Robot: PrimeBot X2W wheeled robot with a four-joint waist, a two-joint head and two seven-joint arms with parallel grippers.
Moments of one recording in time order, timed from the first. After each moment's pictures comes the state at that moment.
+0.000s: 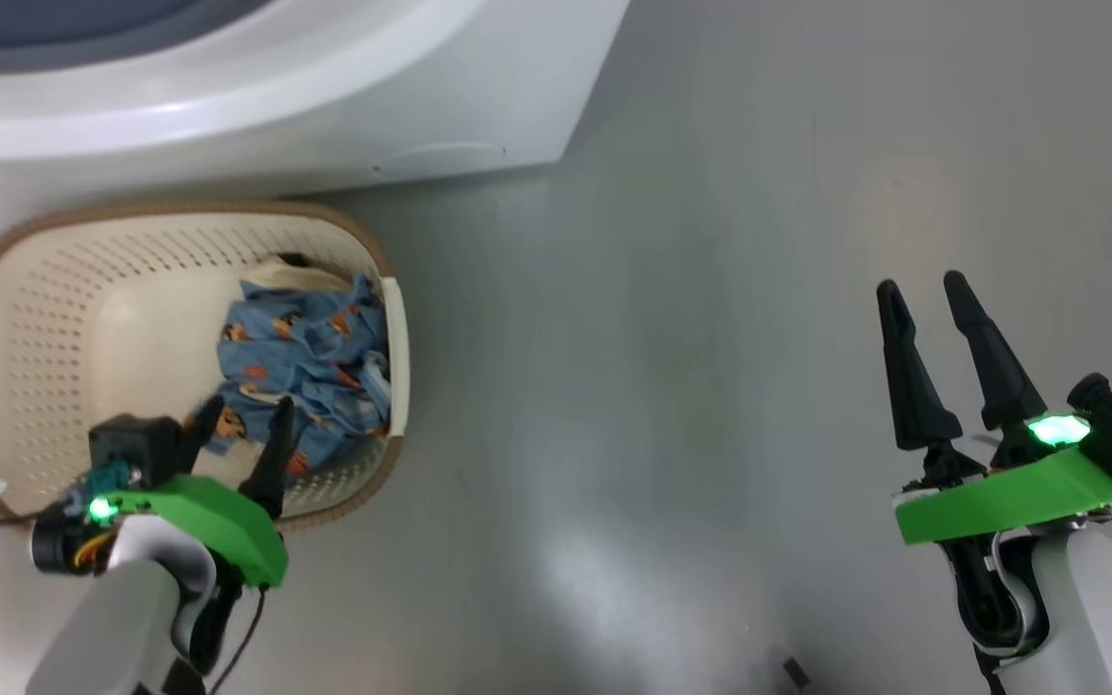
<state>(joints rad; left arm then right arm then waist) -0.54 0.19 -0.33 0.80 -0.46 -0.13 -0.26 -0.29 -0.18 0.09 0.11 0.51 0.13 -0.26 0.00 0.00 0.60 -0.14</state>
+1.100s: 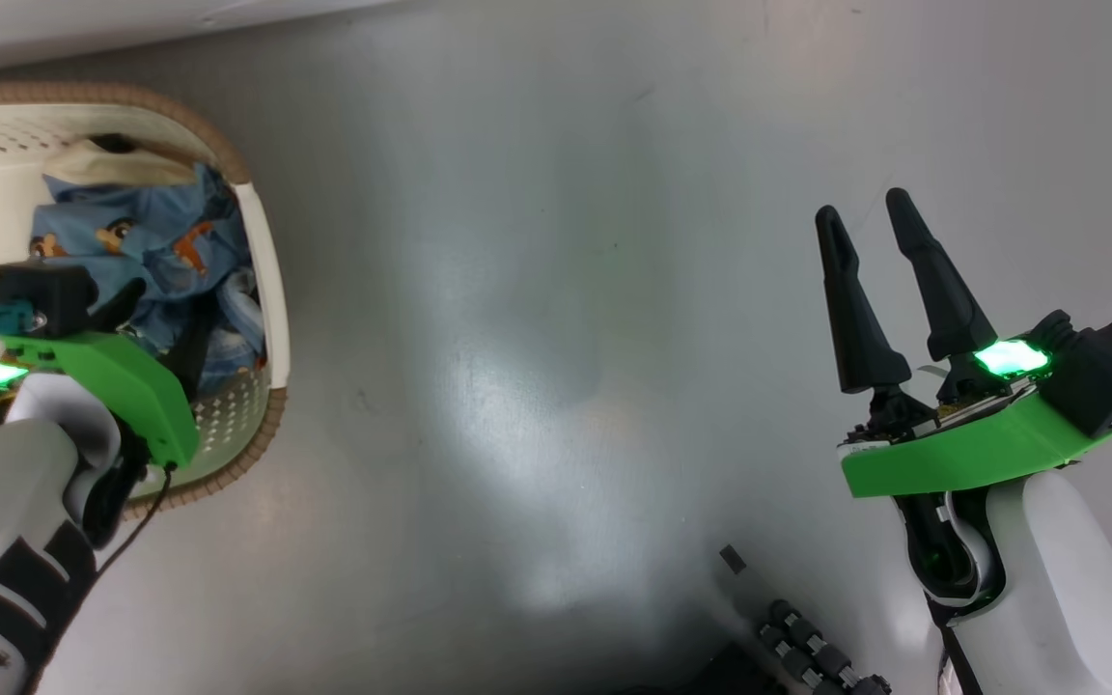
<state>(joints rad) -0.95 0.41 -1.02 0.96 -1.04 -0.13 -0.24 -0.40 -0.13 0.16 0.06 0.50 0.13 -0.26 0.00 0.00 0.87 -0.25</state>
